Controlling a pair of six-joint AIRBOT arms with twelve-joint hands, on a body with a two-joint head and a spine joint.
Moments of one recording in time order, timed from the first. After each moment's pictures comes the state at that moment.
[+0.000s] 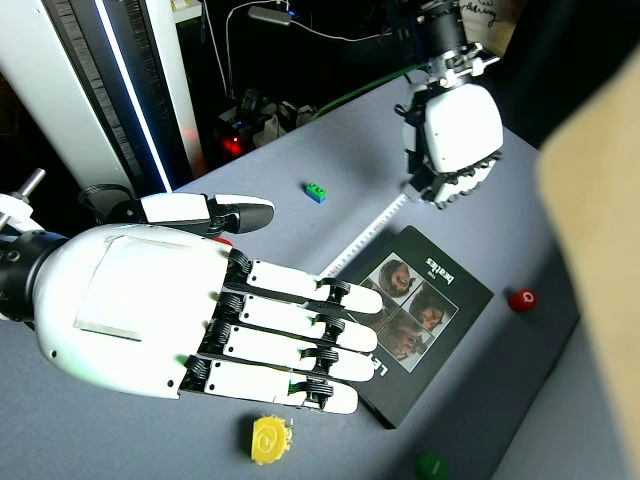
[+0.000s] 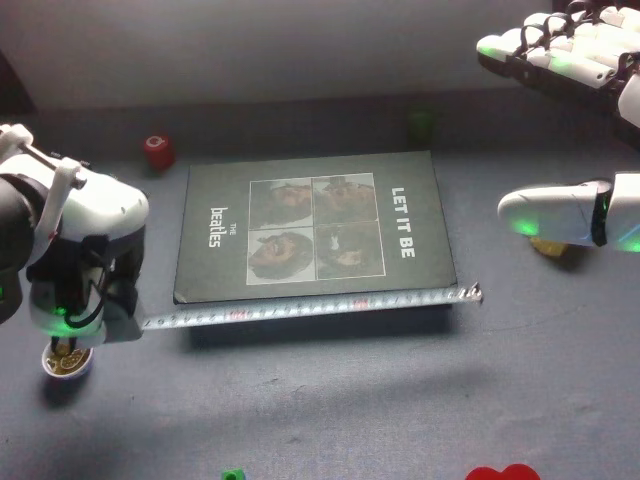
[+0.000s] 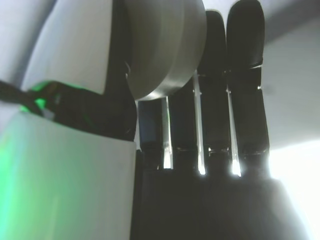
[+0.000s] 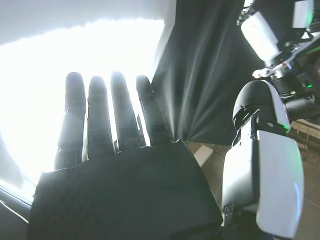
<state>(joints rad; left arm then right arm) 0.39 -0.84 0.77 1.03 0.70 0.00 -0.55 -0.76 0.85 0.12 0.71 -1.05</state>
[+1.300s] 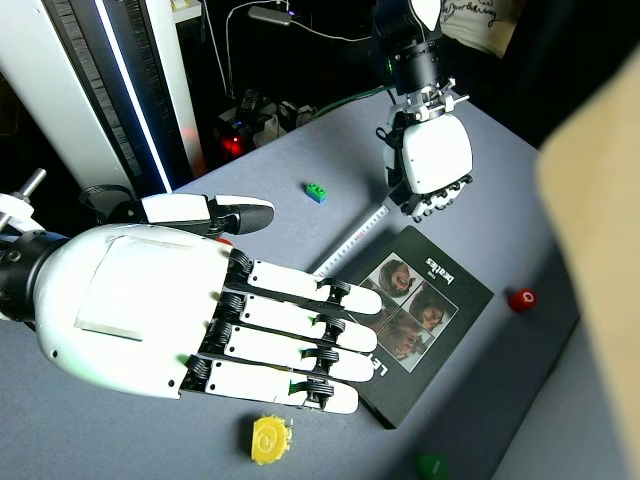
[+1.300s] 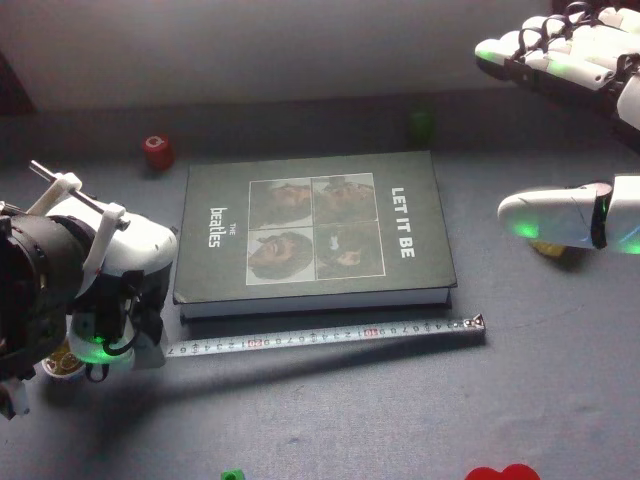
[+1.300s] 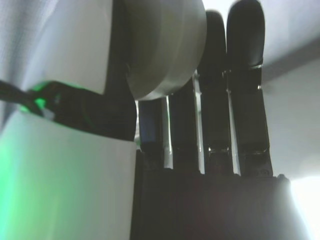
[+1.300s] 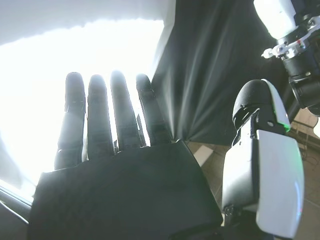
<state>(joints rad) 0.50 -0.96 0.86 1.11 0.68 -0.13 -0.55 -0.76 0.85 0.11 0.70 -1.05</state>
